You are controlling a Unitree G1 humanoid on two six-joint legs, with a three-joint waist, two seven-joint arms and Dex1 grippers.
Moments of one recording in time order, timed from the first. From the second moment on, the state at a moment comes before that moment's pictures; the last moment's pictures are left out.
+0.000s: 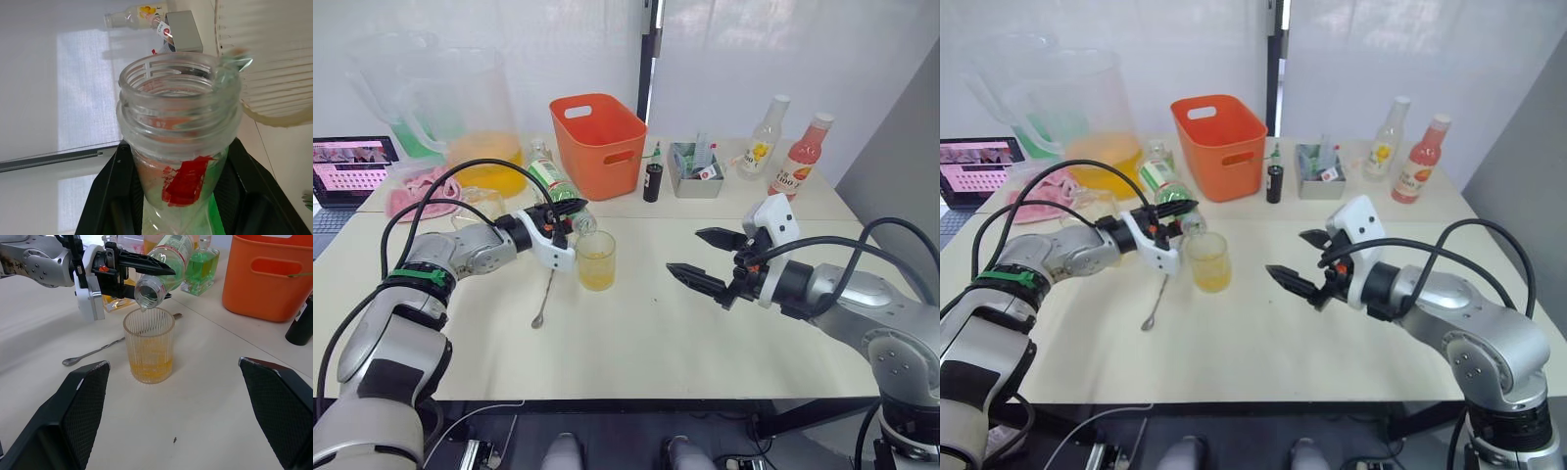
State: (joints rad) left arm -1.10 0.74 -0.53 0.99 0.95 -0.94 0.24; right arm -0.46 -0.69 -0.13 -0.64 0.87 0.99 0.40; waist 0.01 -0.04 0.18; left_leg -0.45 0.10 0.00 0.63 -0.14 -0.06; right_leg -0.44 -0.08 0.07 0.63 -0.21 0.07
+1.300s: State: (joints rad) left arm -1.08 0.73 -0.48 1.00 0.78 -0.95 0.09; right arm -0.49 -0.68 -0.12 -0.64 0.88 0.99 0.40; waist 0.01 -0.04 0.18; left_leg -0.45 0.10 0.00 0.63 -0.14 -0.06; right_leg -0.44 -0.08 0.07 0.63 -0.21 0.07
